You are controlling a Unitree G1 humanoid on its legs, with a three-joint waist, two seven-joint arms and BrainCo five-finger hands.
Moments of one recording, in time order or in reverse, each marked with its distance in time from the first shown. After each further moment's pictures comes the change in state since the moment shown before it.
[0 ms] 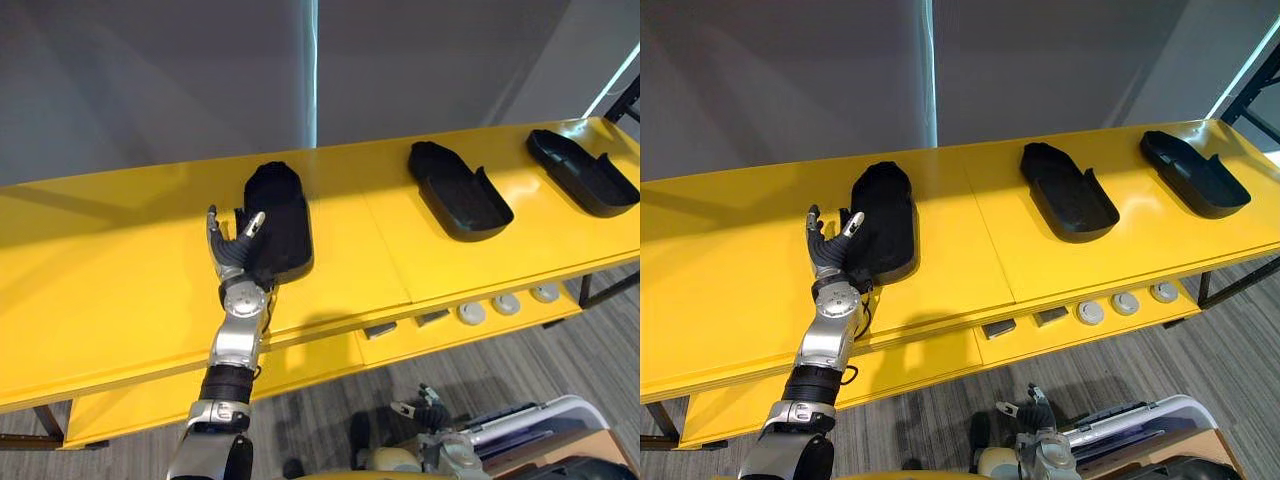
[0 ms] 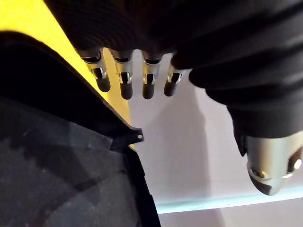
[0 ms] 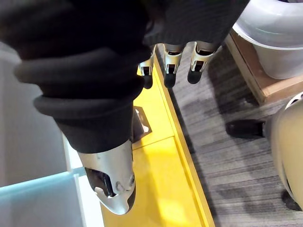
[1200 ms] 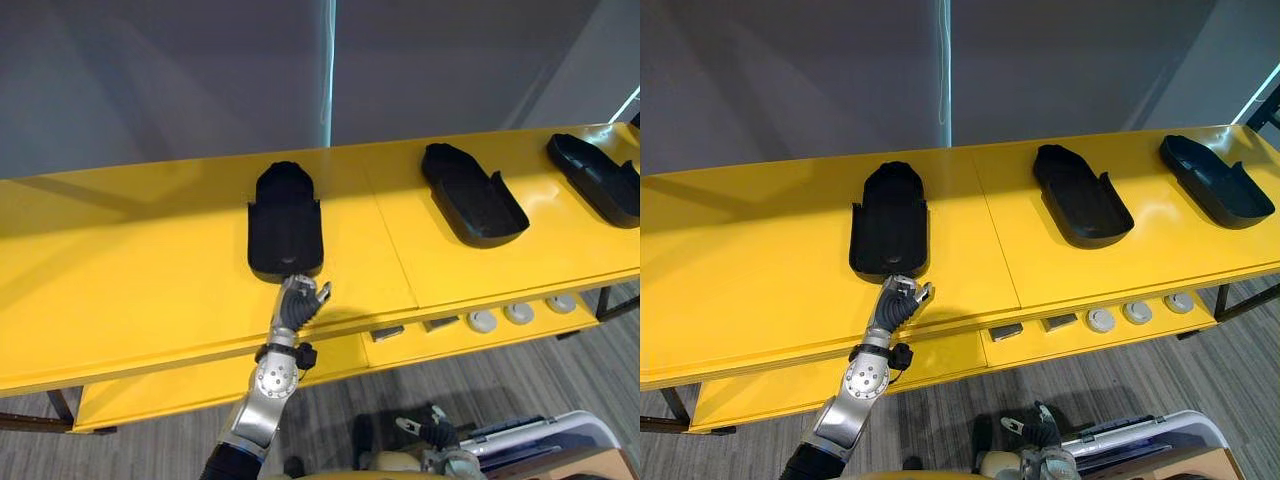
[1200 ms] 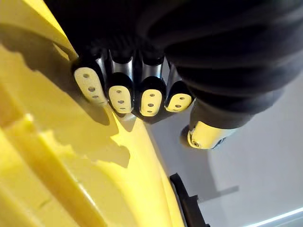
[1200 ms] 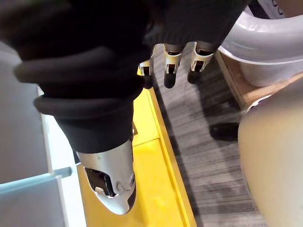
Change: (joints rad) left arm 0.362 0.034 -0.352 -0.188 0.290 -0.151 -0.284; right arm 0.035 -0.003 -0.004 0.043 0.009 -0.013 0.002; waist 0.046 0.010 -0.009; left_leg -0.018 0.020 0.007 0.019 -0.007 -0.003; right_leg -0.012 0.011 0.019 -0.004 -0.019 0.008
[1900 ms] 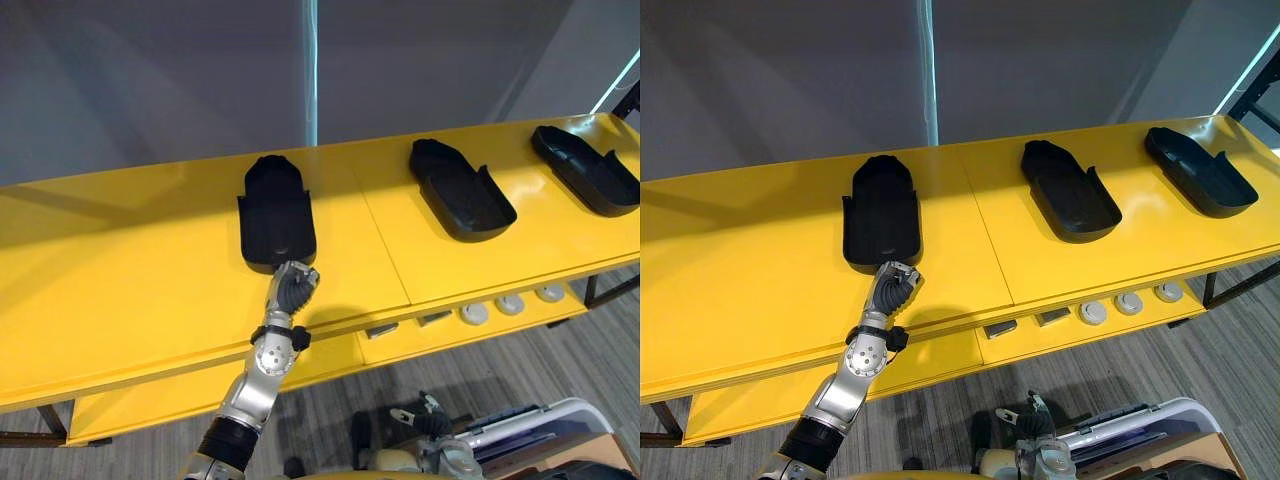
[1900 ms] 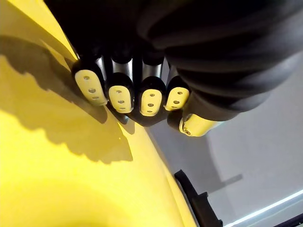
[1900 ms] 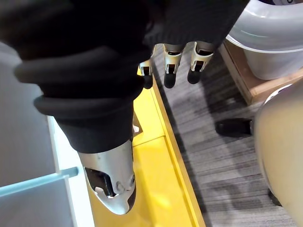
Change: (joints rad) left arm -0.110 0.032 0.022 0.095 0.030 0.021 0.030; right arm -0.031 0.003 0.007 0.001 -0.002 0.001 -0.001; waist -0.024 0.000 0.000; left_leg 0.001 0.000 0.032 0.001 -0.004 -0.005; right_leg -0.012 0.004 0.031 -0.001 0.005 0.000
